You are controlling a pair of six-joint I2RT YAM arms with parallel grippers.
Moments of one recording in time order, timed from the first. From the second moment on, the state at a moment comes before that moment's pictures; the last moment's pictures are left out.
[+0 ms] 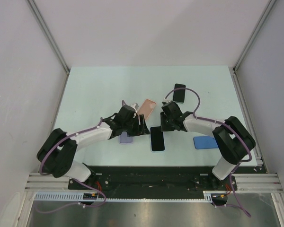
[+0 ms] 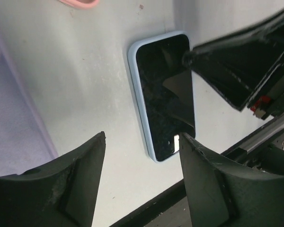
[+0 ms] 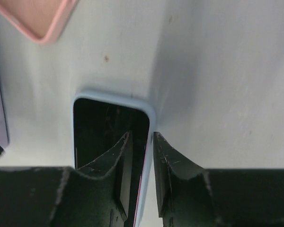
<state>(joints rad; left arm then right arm) -0.69 1.48 0.78 -0.15 0.18 -0.76 0.67 1.68 0.93 -0.17 0.04 0.53</state>
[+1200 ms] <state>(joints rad) -0.61 0.99 0.66 -0.53 -0.09 -0.63 0.34 2.19 1.68 -0.35 0.36 0.39</state>
